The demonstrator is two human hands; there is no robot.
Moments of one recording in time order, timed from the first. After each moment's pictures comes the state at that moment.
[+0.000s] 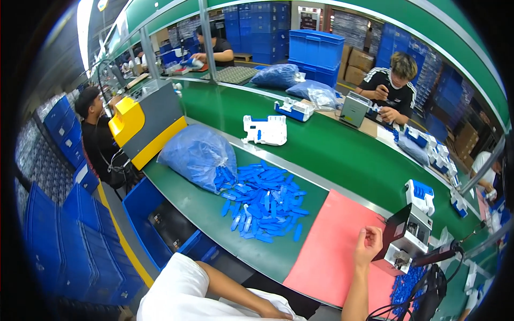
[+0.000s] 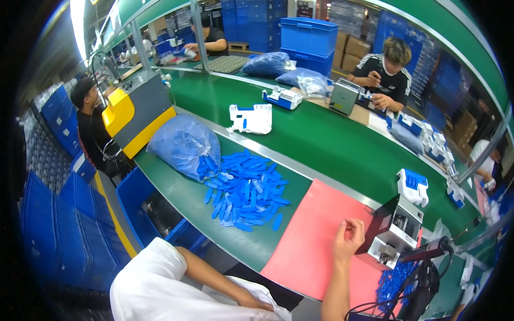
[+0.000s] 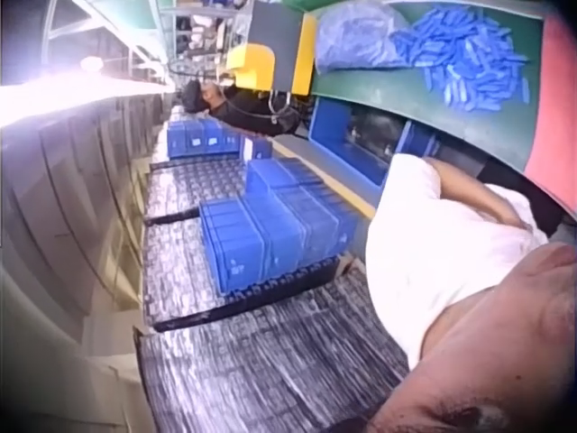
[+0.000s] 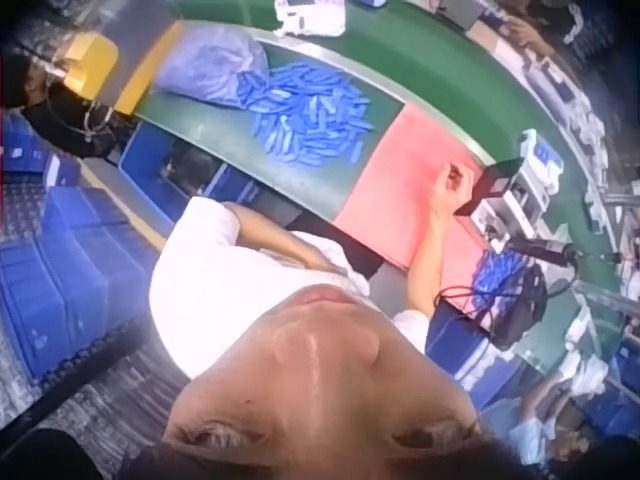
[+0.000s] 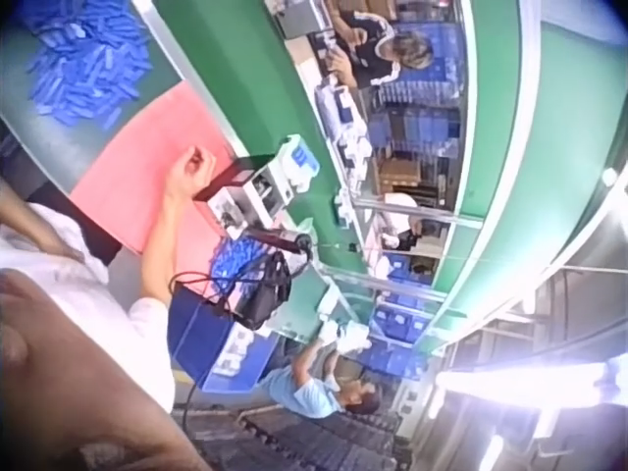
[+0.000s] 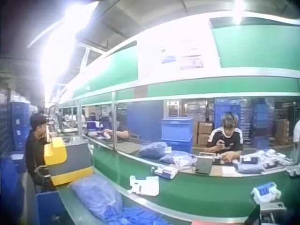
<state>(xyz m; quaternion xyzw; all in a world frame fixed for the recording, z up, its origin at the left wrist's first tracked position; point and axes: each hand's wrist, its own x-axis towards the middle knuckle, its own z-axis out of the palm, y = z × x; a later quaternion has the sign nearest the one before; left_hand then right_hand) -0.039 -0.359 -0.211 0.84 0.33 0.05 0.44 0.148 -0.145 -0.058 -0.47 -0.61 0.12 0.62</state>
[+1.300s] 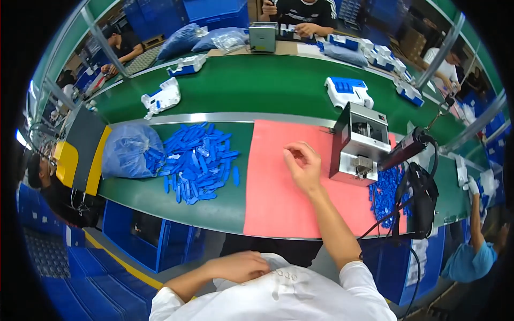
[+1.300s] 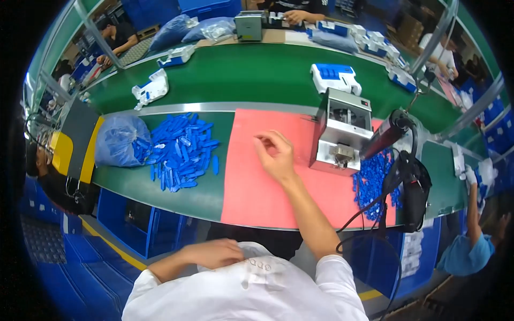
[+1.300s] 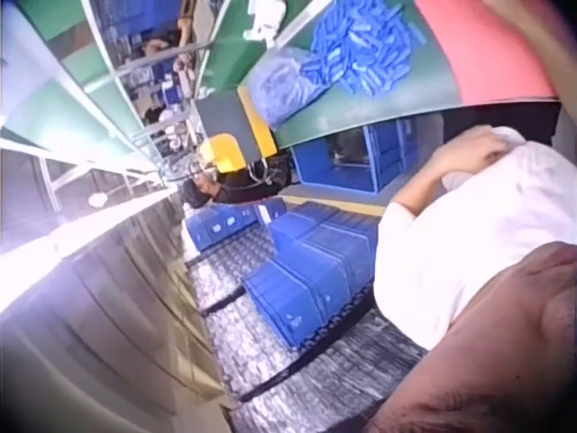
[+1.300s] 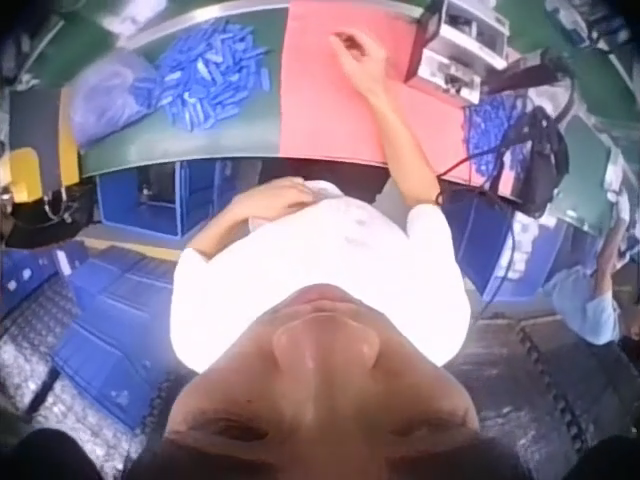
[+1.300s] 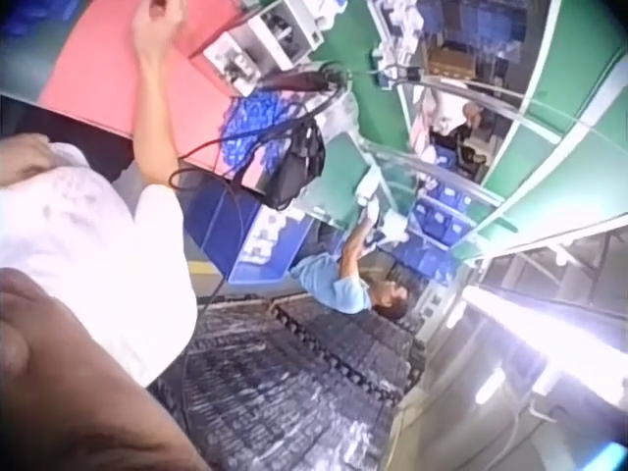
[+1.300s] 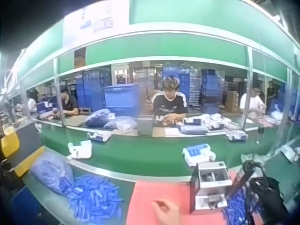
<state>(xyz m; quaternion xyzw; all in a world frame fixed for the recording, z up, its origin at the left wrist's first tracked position) -0.068 -0.316 -0.025 0.83 0.16 0.00 0.53 0.146 -0.154 -0.034 -0.38 -0.62 0.27 0.63</state>
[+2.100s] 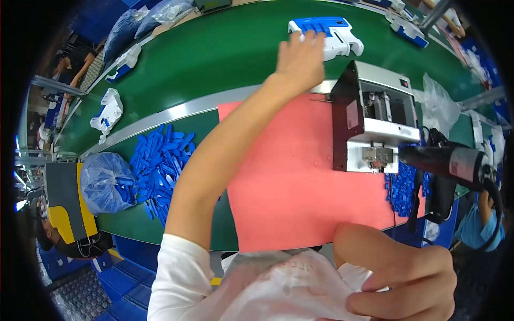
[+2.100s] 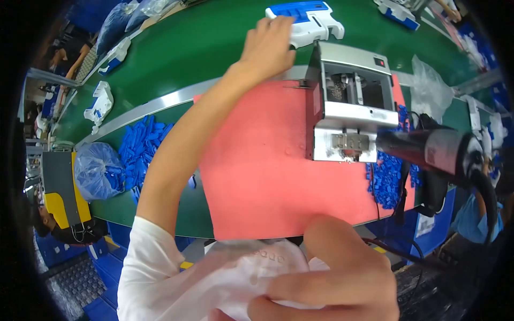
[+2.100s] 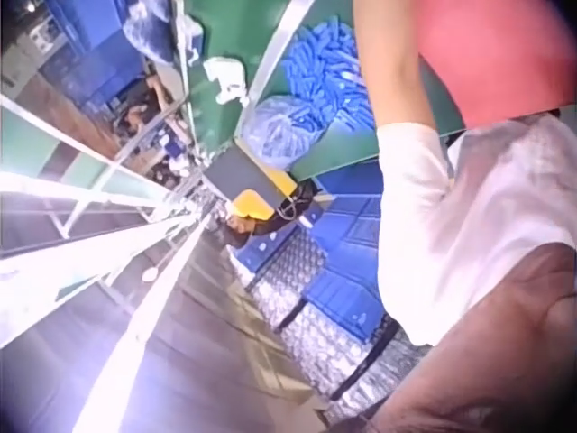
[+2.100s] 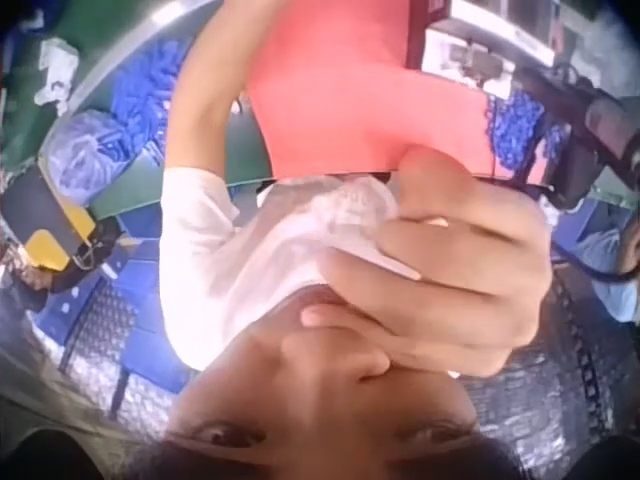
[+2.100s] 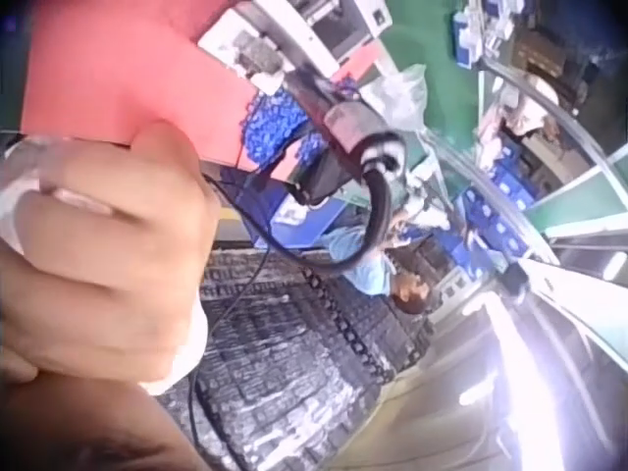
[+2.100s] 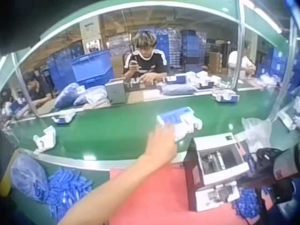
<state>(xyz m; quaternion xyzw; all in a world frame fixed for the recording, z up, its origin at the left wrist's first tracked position) 0.128 0.060 -0.036 0.89 0.39 0.25 -0.03 0.188 -0.200 0.140 -0.22 -0.80 0.11 0.55</state>
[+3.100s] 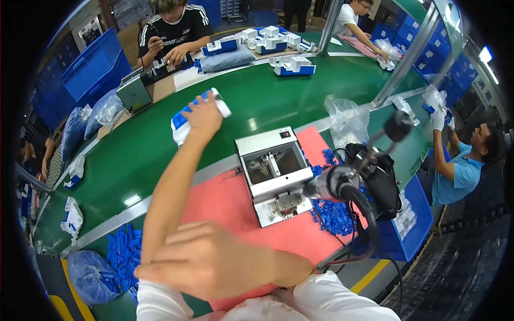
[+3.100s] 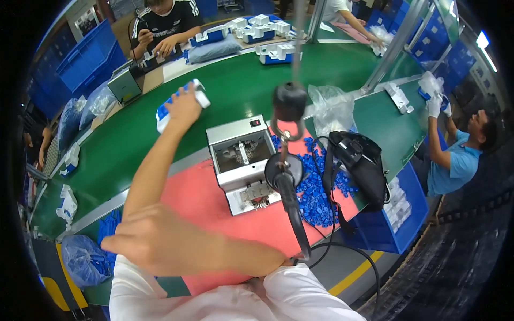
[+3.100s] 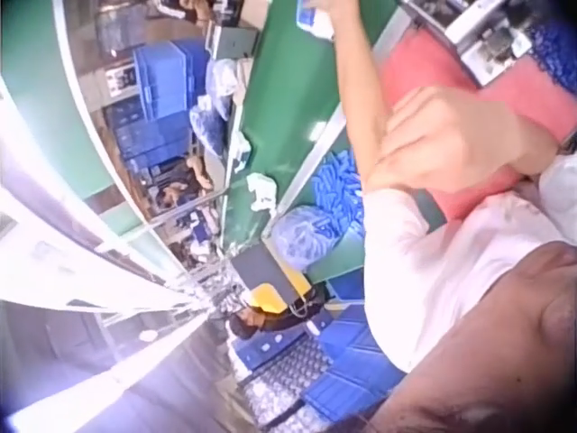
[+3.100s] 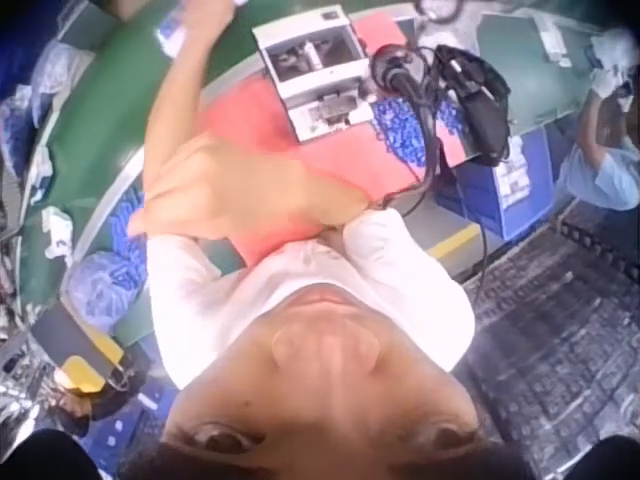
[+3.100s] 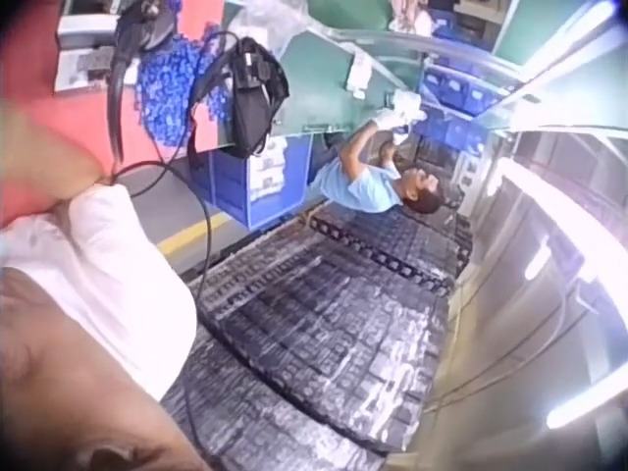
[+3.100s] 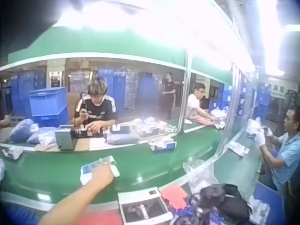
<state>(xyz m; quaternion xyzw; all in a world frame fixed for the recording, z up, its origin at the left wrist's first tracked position) 0.223 0.145 -0.020 0.83 0.54 0.13 -0.01 0.168 -0.145 0.104 -0.24 -0.75 0.14 0.61</state>
